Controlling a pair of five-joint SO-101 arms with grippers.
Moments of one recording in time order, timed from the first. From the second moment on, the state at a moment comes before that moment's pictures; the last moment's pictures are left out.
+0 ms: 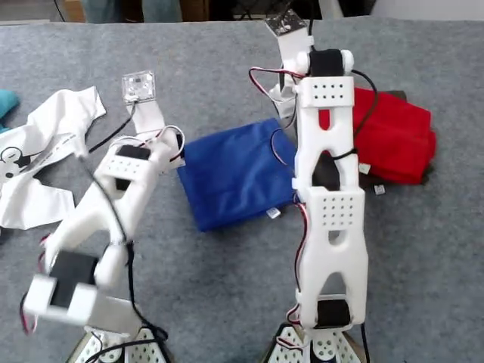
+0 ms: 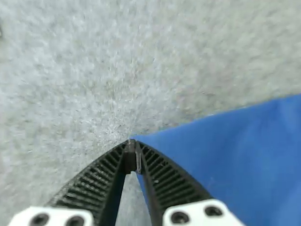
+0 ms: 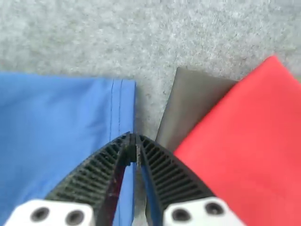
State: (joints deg) left arm 4.9 1.6 32.0 26.4 17.1; right arm -3.5 51.0 -71.4 100.9 18.1
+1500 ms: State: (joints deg) left arm 3.3 8.2 17.6 44.0 15.2; right arm 2.2 -15.7 27.2 61.9 21.6
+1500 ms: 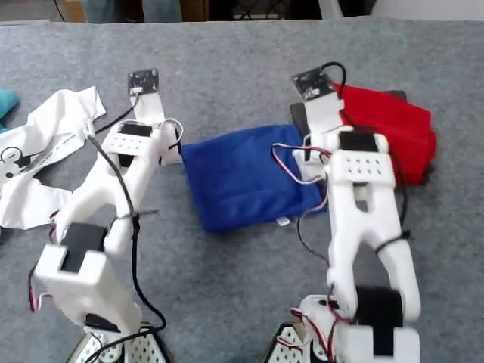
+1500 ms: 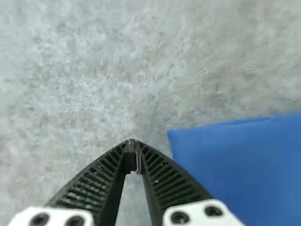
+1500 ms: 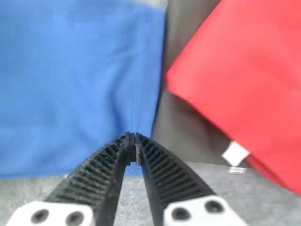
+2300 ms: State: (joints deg) left arm 1.7 16.5 14.7 46.7 18.2; right arm 6.2 -28.3 47.3 48.4 12.6
